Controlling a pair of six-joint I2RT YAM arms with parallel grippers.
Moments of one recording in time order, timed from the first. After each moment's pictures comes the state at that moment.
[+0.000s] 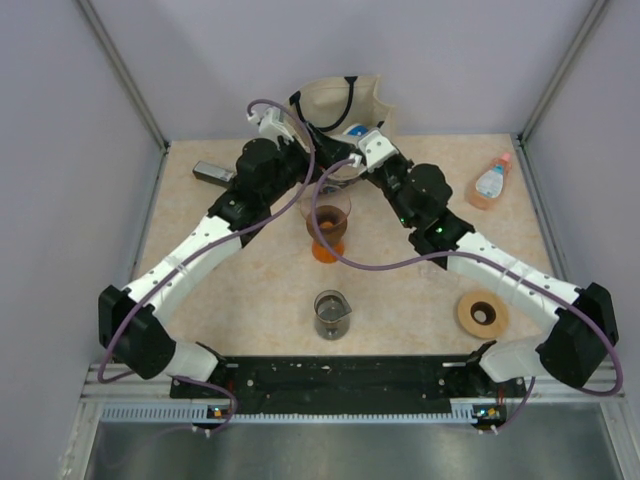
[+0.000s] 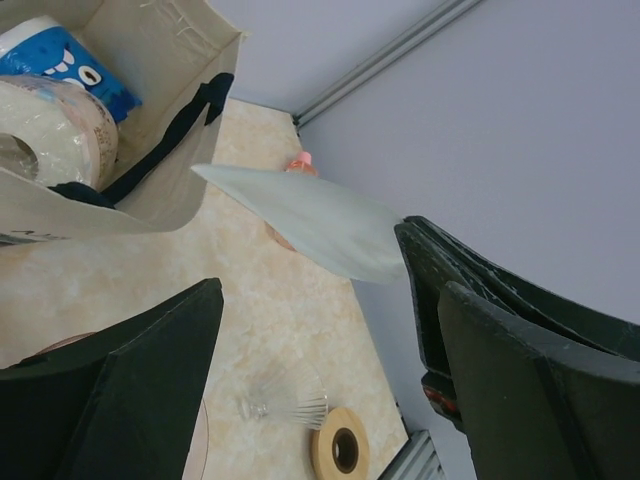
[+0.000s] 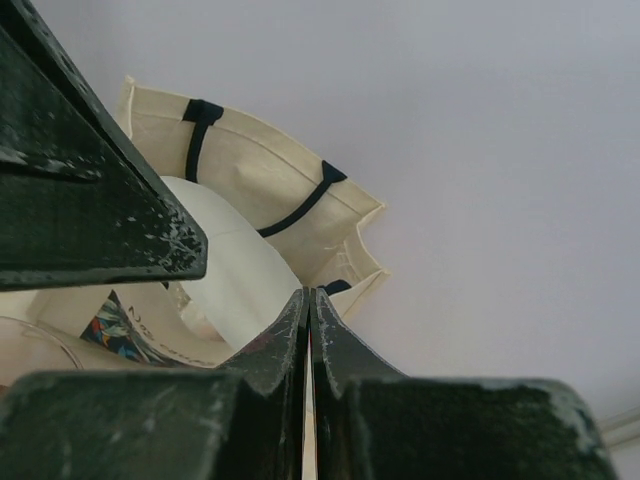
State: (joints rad) left arm -0.57 1.41 1.30 0.08 0.10 -0.87; right arm 0.72 1.34 1.12 0.38 0.29 -0.60
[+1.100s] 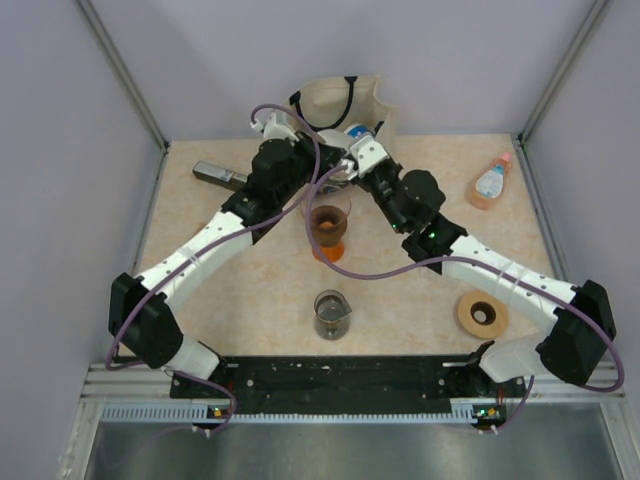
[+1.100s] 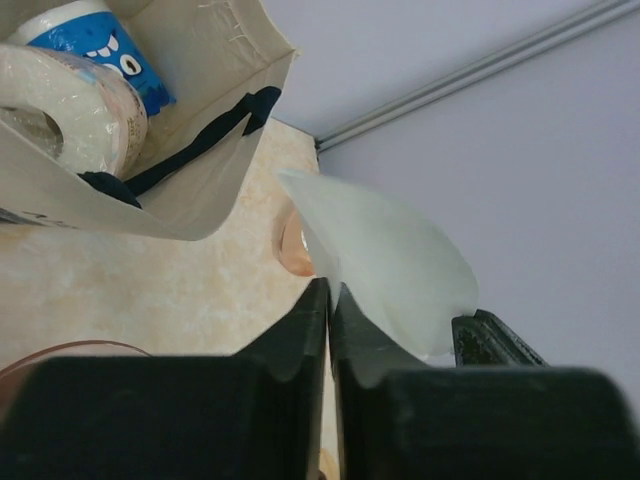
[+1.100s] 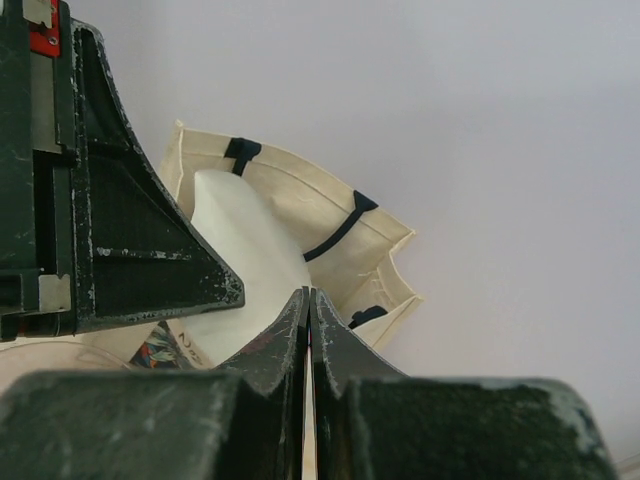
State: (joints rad) left arm -0.61 1.49 1.33 0.08 -0.06 -1.00; right arm 0.80 1.35 1.13 0.44 0.30 -0.57
